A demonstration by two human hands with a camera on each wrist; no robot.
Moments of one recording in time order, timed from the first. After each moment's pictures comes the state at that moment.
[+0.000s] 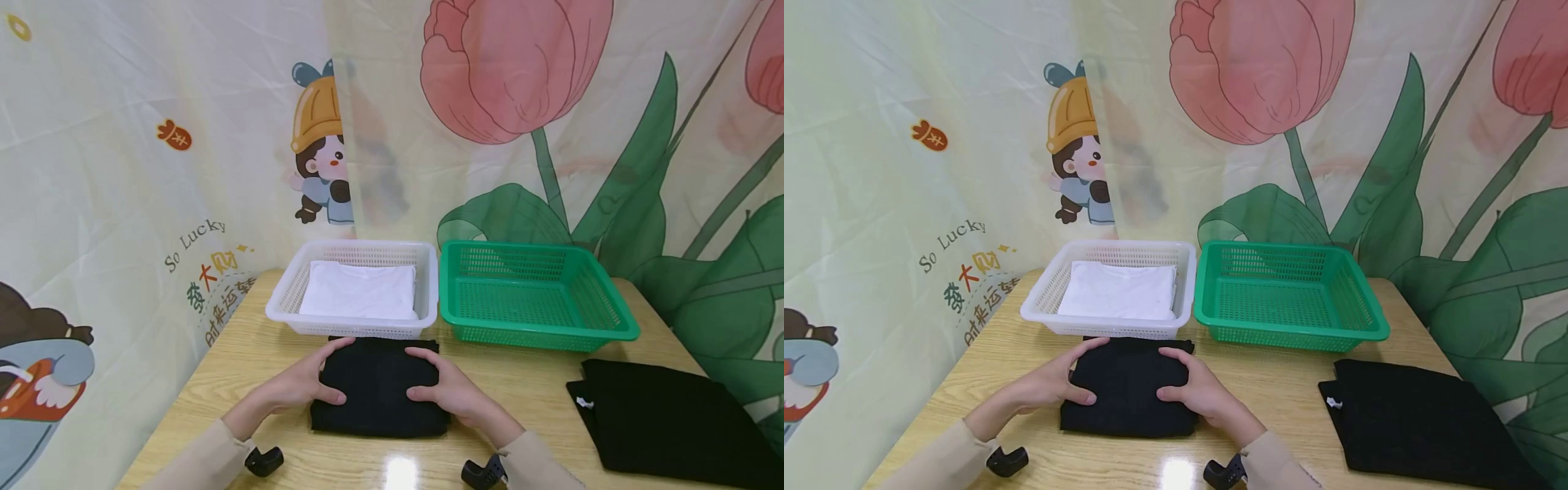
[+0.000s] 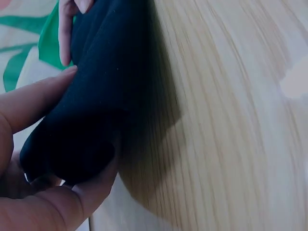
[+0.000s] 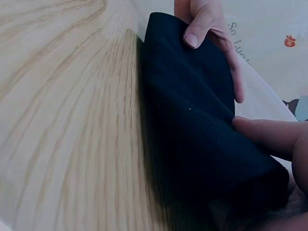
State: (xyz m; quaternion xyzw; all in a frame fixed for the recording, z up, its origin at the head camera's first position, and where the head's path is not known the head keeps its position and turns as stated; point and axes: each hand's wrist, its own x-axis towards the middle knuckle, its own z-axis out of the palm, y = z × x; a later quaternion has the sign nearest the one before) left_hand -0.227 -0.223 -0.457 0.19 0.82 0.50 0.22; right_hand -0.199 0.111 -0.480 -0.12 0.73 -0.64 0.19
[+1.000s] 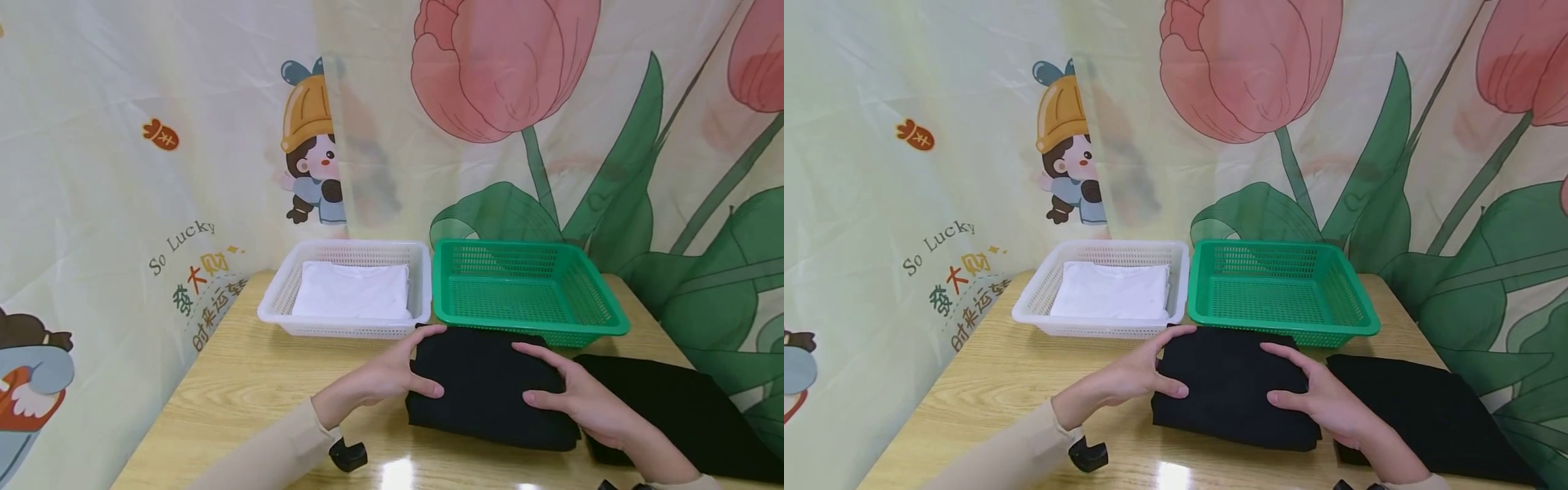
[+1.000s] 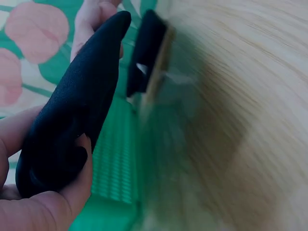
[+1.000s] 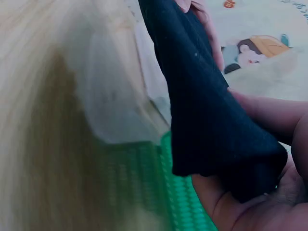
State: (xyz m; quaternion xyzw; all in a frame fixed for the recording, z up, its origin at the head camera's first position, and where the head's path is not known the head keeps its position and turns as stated) left_hand -0.214 -0.061 -0.416 0.24 0.75 0.56 0.26; right_hand -0.139 0.291 -0.423 -0.09 0.79 -0.58 0.17
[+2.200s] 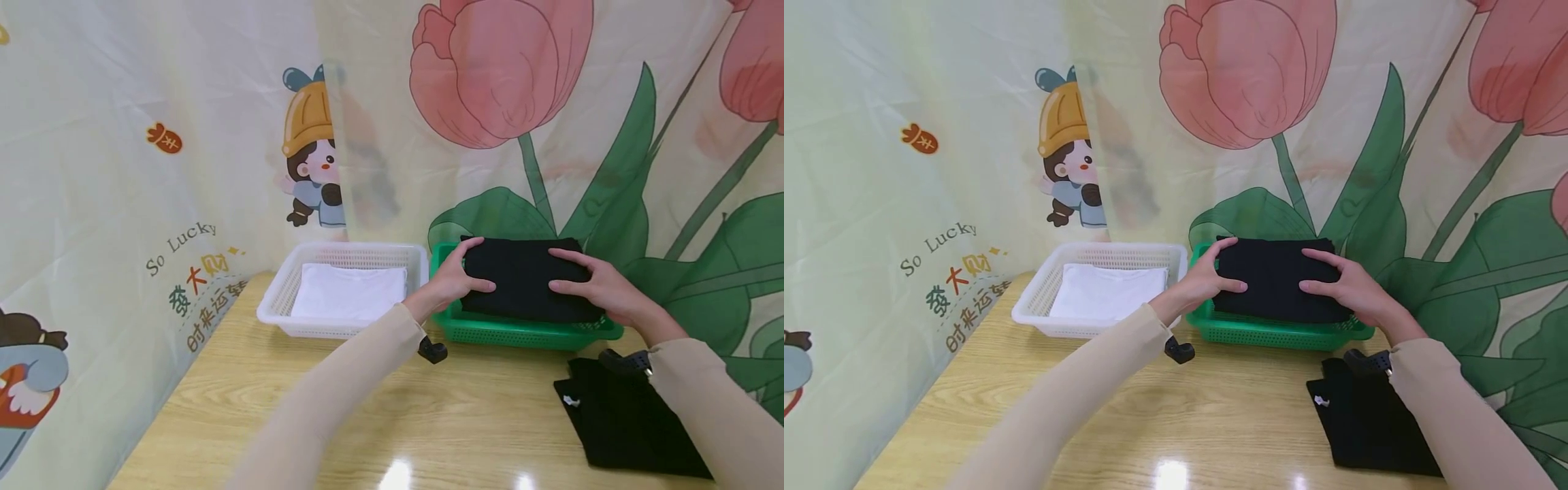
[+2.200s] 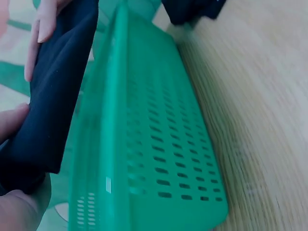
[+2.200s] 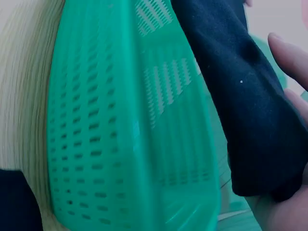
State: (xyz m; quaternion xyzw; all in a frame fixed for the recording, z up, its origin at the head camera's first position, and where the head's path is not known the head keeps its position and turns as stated) left_hand -0.334 0.074 -0.363 0.22 0.75 0.61 0.11; right_hand -0.266 0.380 -0.350 -0.08 0.88 -0.47 0.04
